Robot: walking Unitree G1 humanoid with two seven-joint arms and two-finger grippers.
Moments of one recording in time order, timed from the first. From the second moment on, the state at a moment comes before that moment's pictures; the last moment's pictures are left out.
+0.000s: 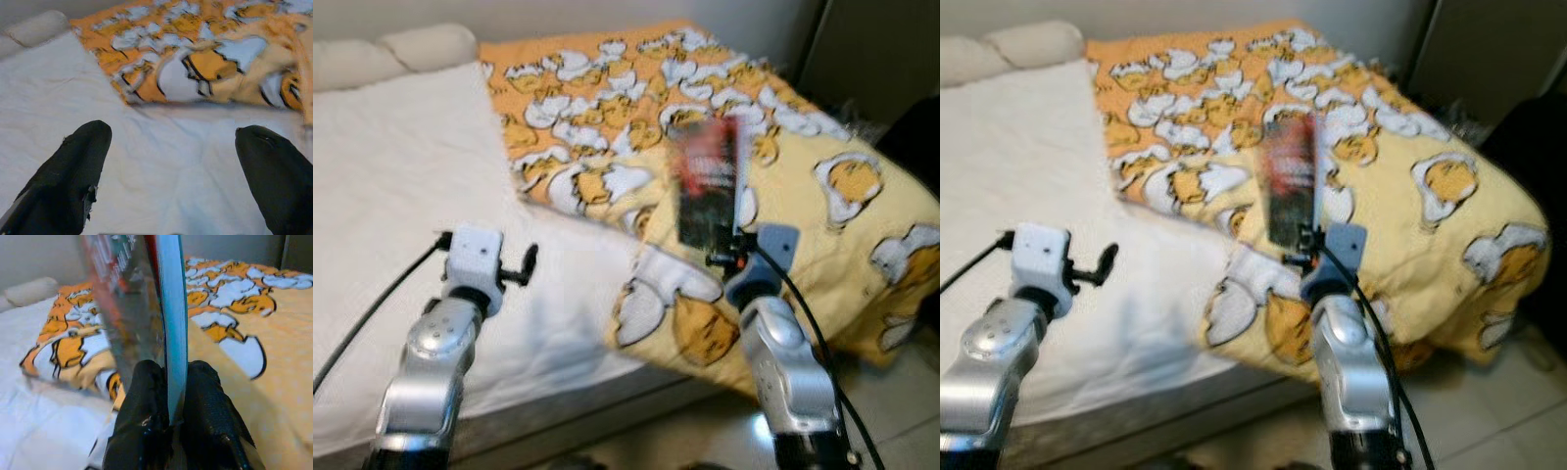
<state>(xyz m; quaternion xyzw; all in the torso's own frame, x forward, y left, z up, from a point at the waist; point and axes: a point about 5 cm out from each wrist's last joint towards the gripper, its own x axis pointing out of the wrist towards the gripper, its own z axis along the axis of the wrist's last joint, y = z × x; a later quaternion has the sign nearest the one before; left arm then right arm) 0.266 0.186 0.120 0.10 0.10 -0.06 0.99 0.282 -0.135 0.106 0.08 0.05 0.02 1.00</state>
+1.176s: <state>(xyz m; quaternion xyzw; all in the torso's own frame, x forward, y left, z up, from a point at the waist) 0.267 0.191 0.119 0.11 0.10 -0.05 0.99 0.282 -0.135 0.101 0.06 0.08 0.06 0.99</state>
